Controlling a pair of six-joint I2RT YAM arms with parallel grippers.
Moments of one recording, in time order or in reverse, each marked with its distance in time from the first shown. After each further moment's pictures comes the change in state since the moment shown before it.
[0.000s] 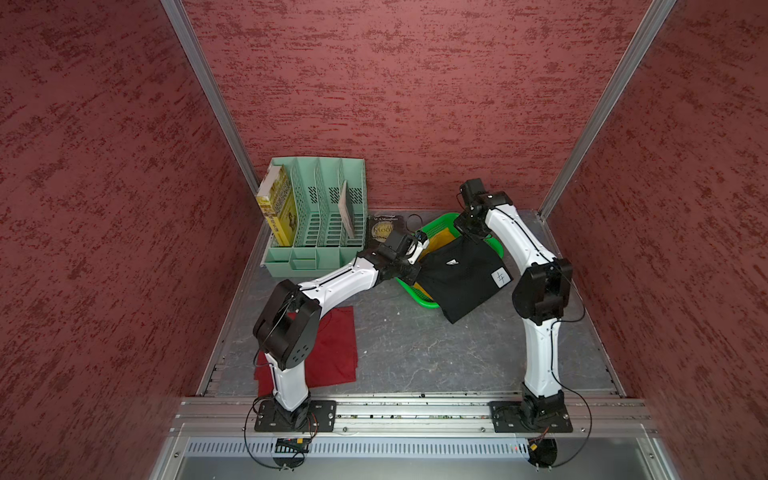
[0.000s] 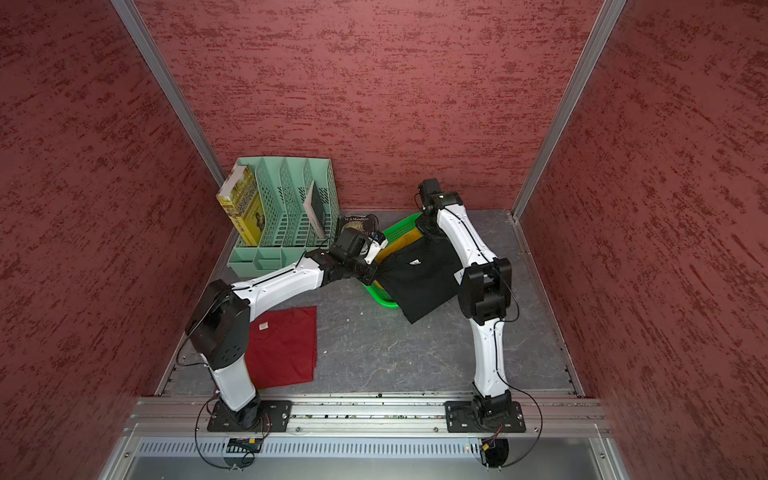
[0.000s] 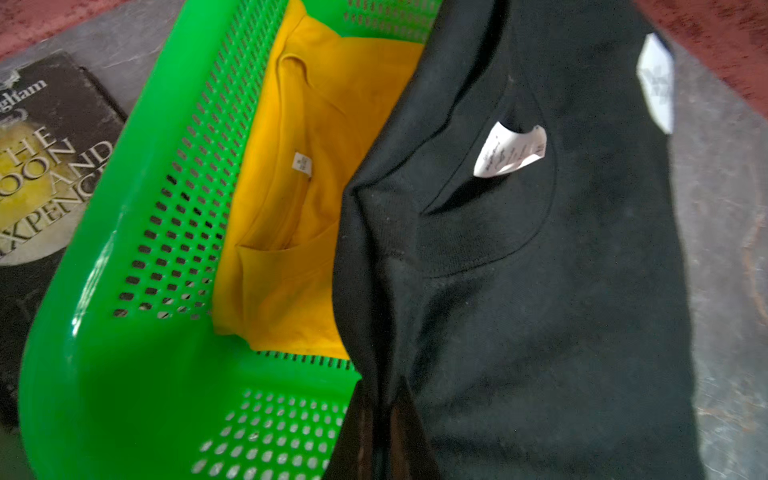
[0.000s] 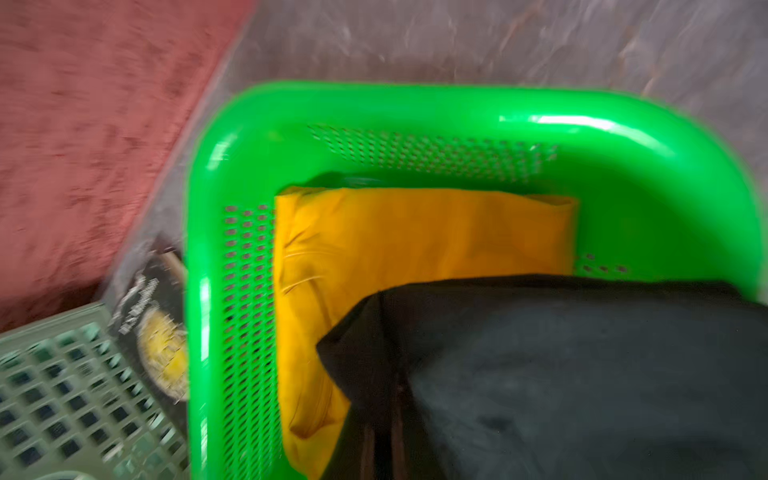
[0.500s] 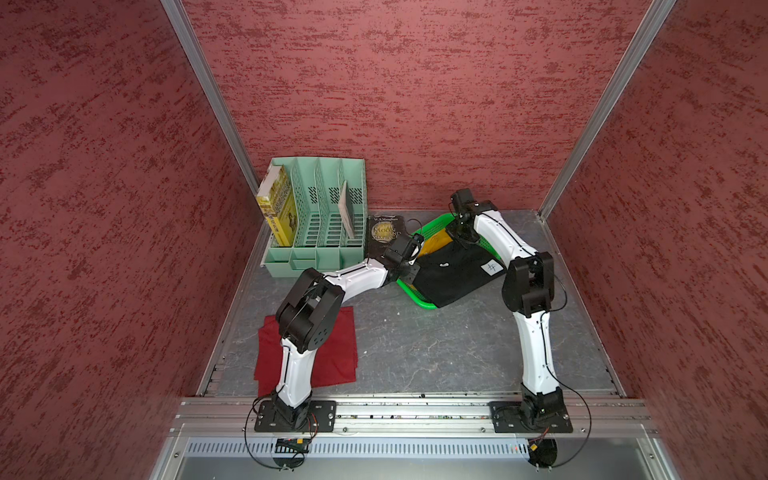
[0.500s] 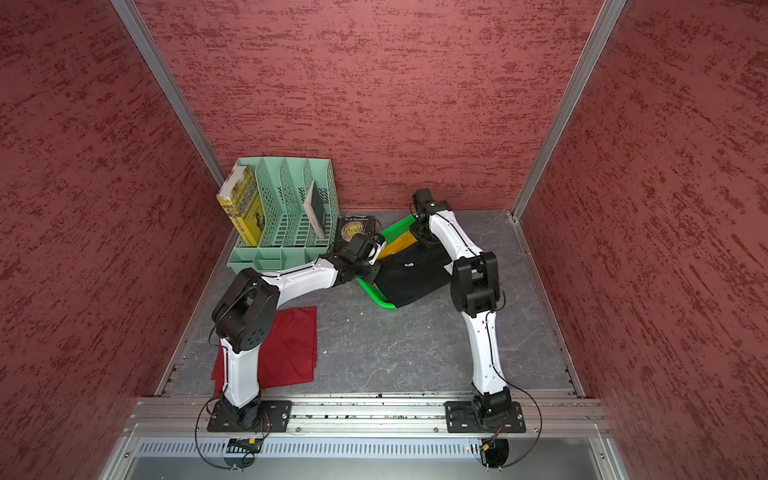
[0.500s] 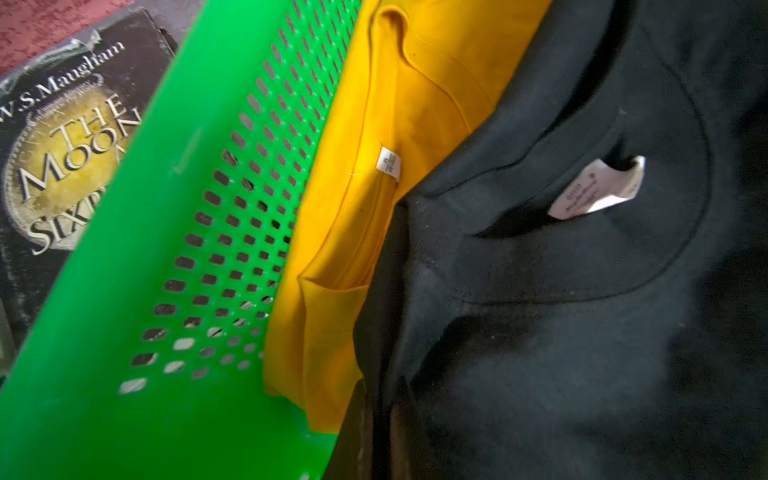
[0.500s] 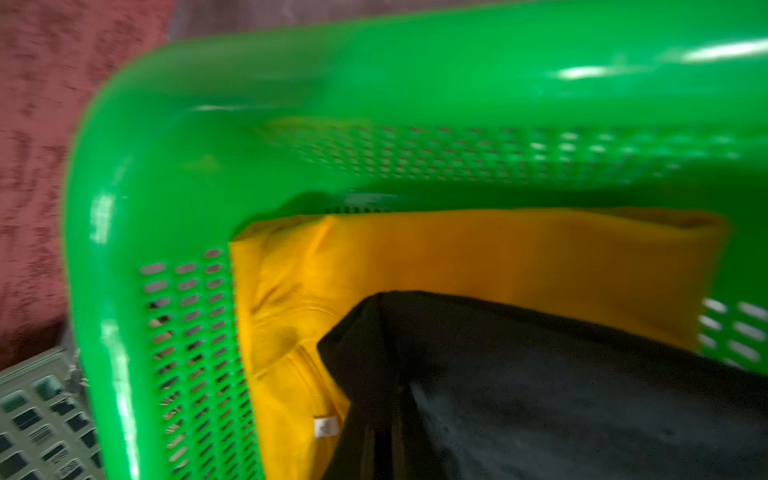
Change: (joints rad) left arm 0.015 0.157 0.014 0.133 -0.174 -0.010; right arm 0.012 0.113 0.000 0.148 -0.025 0.039
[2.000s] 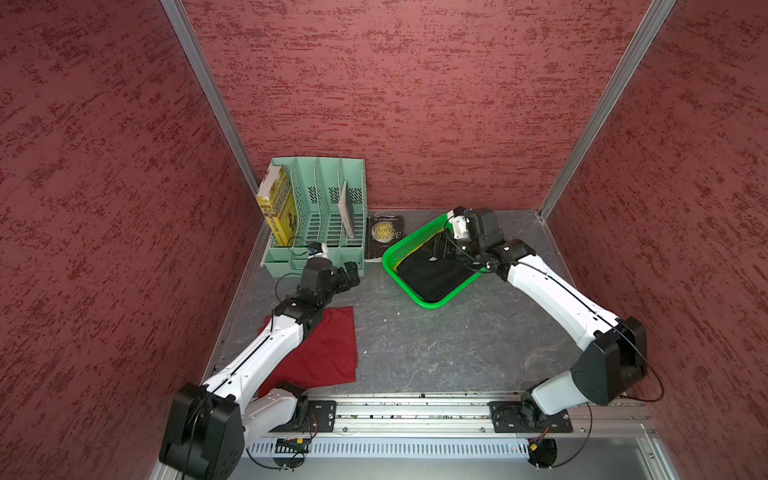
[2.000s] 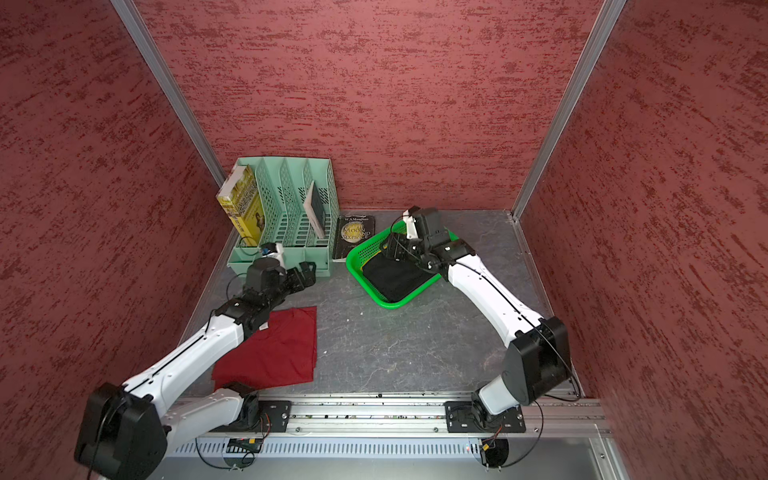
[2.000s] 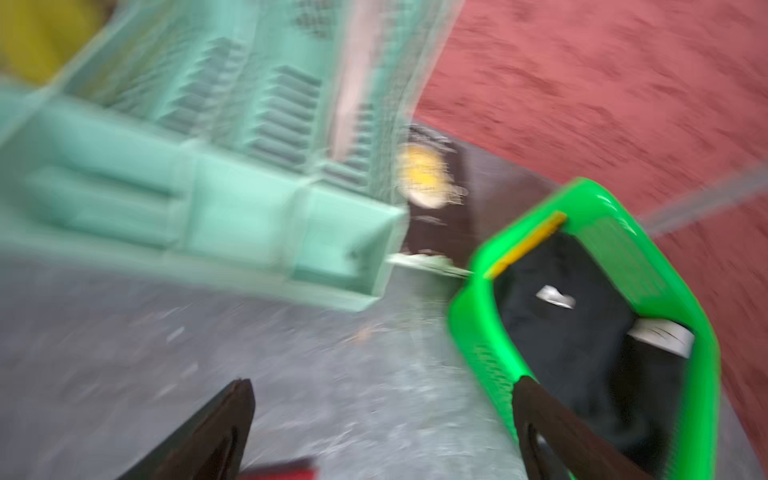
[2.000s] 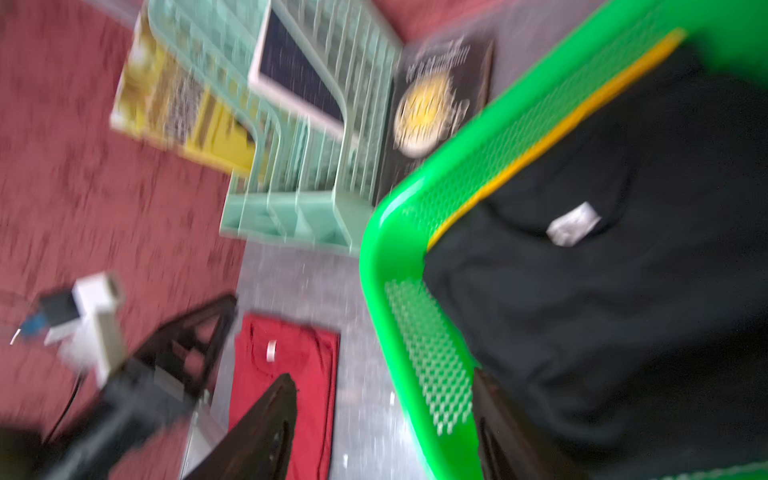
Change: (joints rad) left arm 0.348 -0.930 -0.761 0.129 -0.044 -0.555; right arm 0.215 -0.834 -0.879 0.502 -0.447 -0.526
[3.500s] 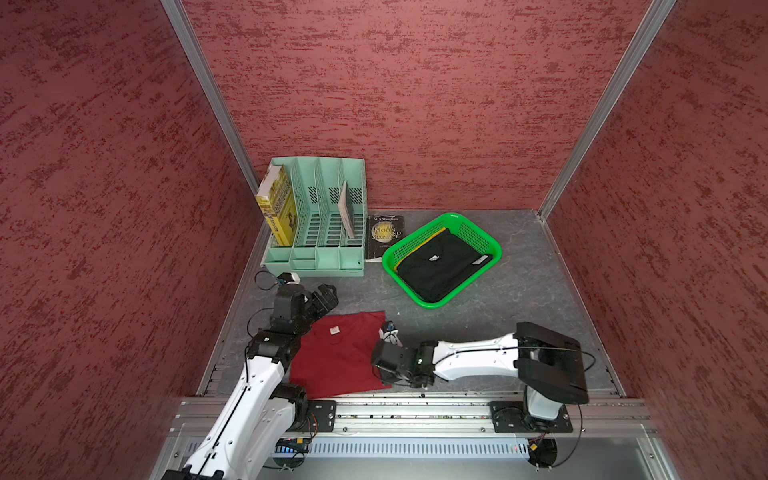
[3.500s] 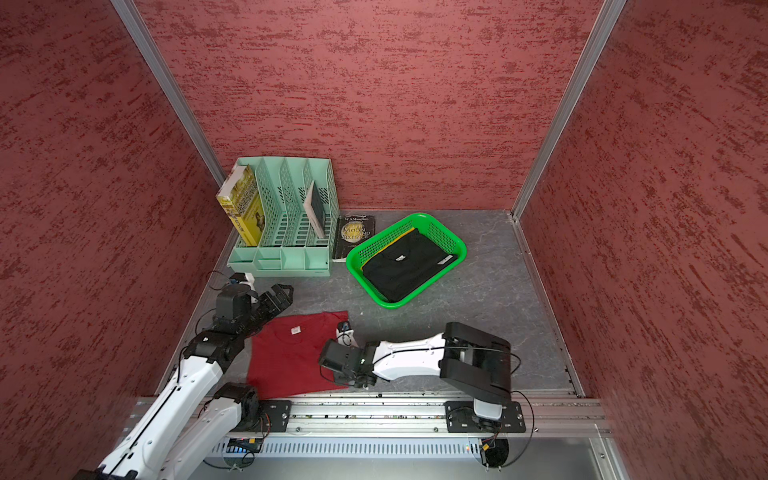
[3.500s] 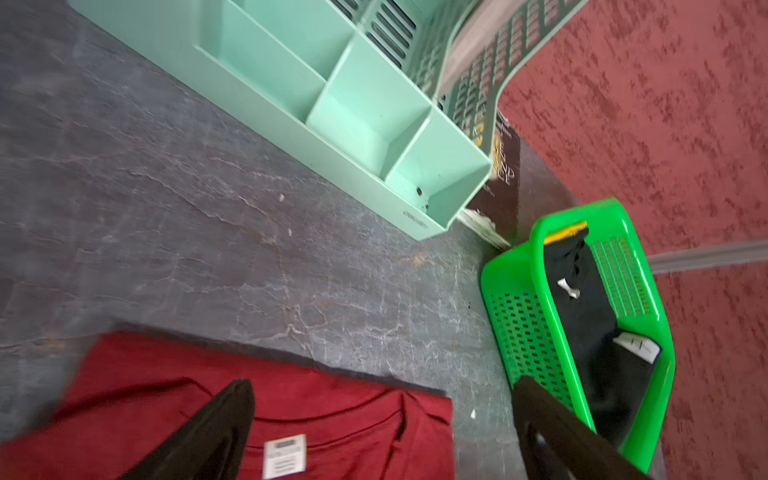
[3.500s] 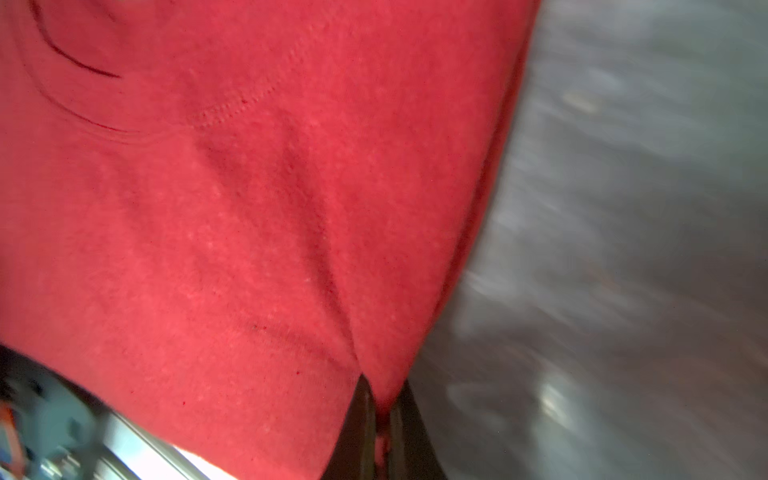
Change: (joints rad) left arm 0.123 -0.318 -0.127 -0.276 0.159 -0.151; right arm 0.826 0.225 -0.365 0.141 0.506 0.366
